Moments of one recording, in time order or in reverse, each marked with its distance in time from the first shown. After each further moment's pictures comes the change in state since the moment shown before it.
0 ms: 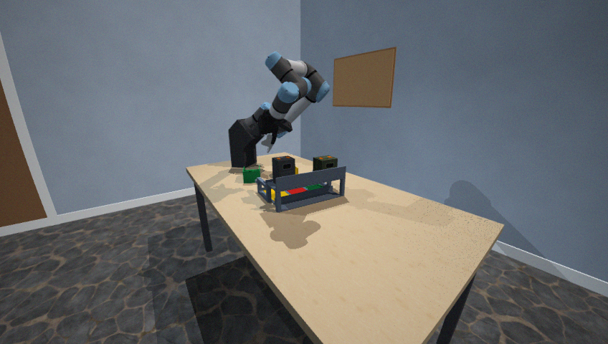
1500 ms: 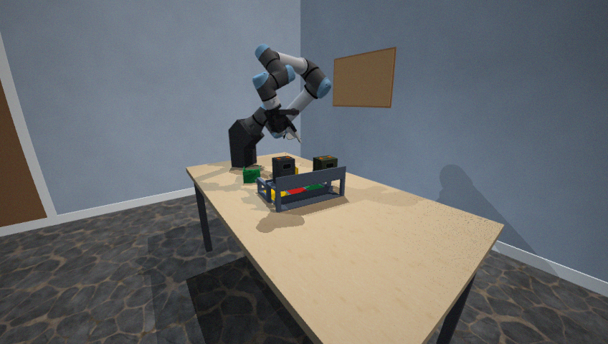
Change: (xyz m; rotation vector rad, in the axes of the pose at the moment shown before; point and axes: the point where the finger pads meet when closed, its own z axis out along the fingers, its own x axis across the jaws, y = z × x) arm 0.026 -0.134 -0.040 0.527 0.774 -0.370
